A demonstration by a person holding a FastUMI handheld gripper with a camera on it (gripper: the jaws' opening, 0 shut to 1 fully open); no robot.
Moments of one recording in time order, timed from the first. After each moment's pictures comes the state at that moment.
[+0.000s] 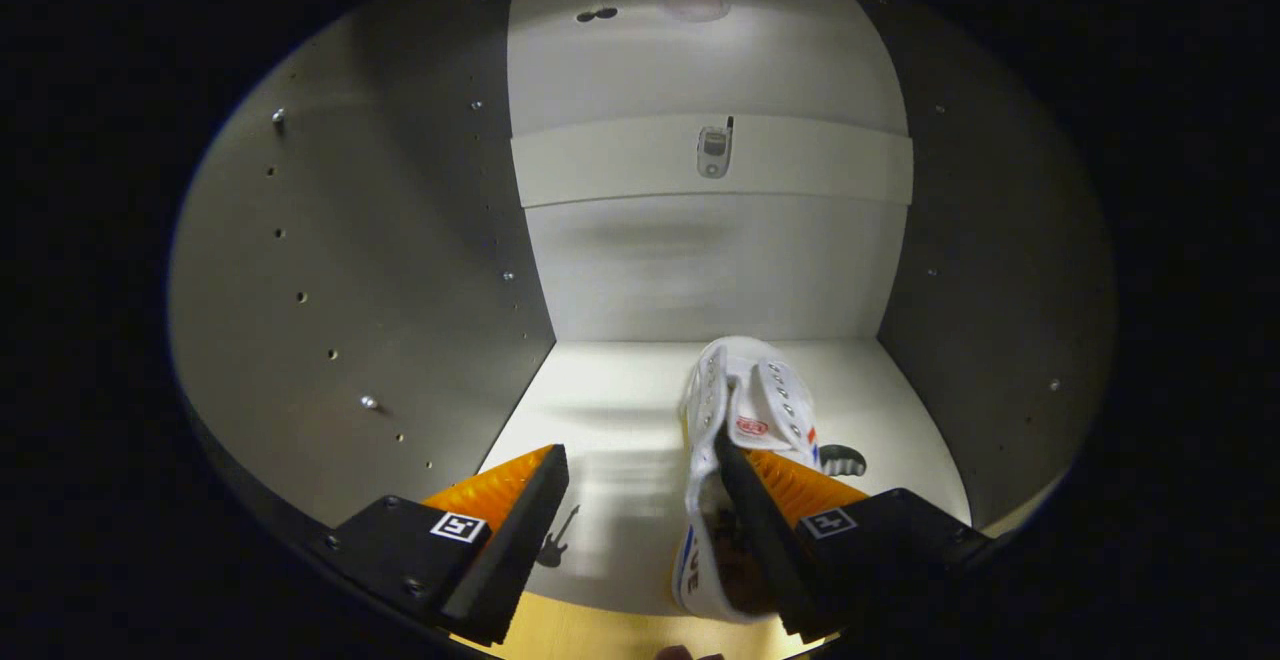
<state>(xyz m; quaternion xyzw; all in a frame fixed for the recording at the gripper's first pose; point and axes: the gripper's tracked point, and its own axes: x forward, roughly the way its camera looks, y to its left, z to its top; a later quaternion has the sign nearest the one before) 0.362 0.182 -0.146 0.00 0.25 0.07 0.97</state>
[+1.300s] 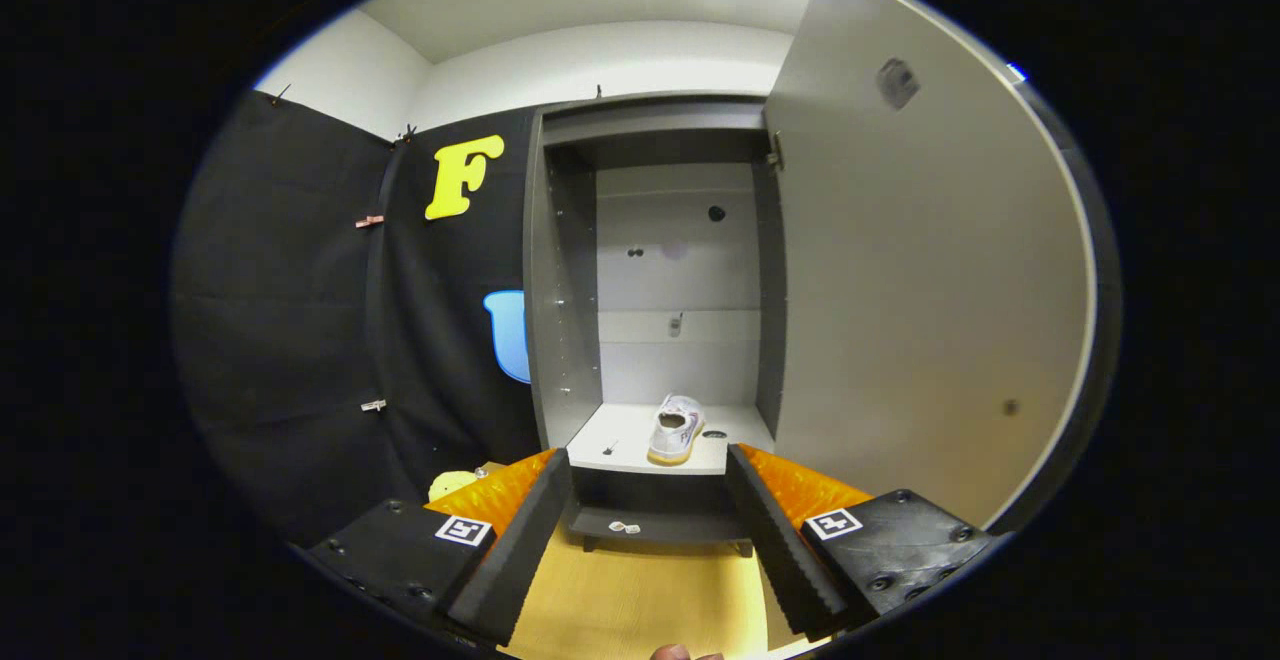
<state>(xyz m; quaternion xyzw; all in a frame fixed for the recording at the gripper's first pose) -0.013 0.107 0.025 0.00 0.03 0.08 1.00</state>
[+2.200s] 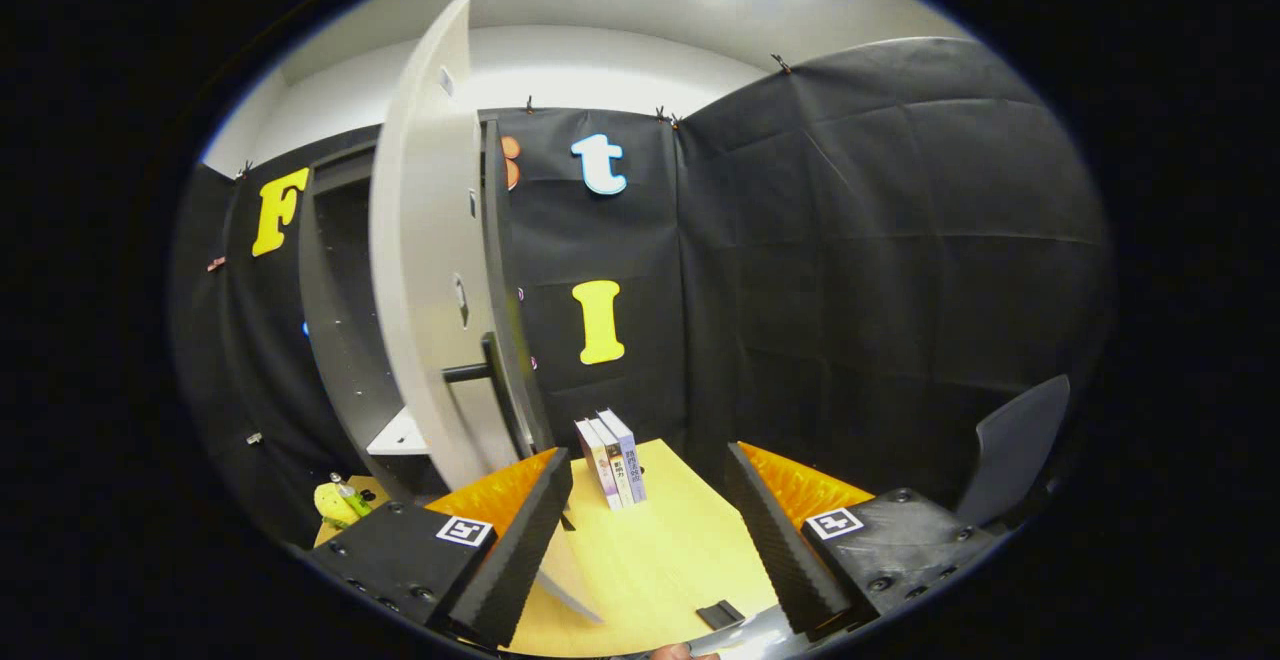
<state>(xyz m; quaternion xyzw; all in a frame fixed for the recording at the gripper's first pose) -0.076 -0.155 0.015 0.05 0.05 -0.16 0.99</state>
